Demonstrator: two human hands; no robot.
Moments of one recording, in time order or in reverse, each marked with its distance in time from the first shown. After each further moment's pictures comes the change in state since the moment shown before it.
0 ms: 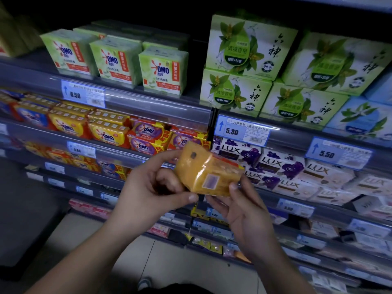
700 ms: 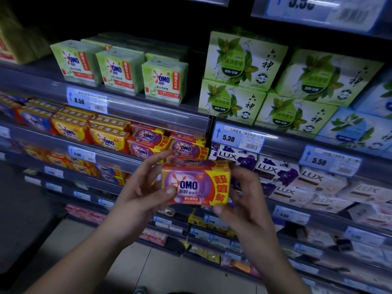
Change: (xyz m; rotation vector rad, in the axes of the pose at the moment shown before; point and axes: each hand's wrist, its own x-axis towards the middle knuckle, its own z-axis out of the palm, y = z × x) left_hand -0.003 -0.016 -0.012 -0.377 -0.067 -0.135; right_hand -0.011 -0.017 -0.003 -0.522 -0.153 -0.267
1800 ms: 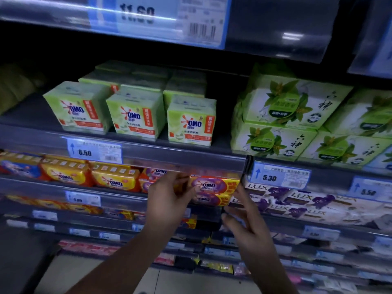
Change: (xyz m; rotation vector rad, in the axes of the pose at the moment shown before) left_hand 0.106 -0.012 -0.058 0.919 0.272 0.134; right_hand 0.060 0.031 0.067 -0.281 0.387 0.257
